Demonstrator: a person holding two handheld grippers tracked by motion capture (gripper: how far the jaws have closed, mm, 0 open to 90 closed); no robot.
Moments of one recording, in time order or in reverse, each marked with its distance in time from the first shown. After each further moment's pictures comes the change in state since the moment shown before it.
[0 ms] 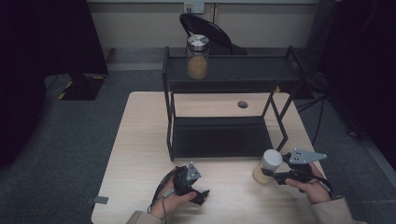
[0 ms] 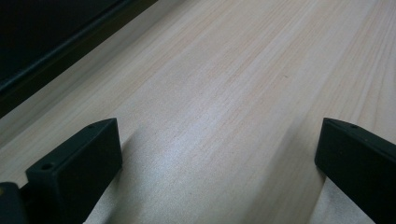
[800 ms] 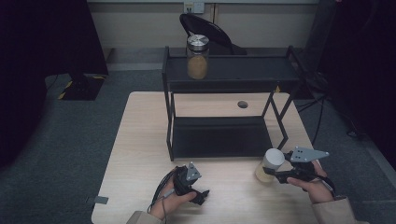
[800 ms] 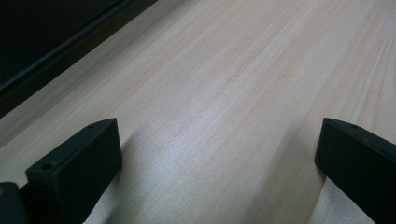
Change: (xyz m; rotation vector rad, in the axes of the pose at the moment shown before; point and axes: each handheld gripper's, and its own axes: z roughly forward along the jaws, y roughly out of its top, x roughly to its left) left arm 0.000 0.000 0.000 0.000 0.000 0.000; right arm 0.005 0.019 -0.009 0.035 -0.021 -0.013
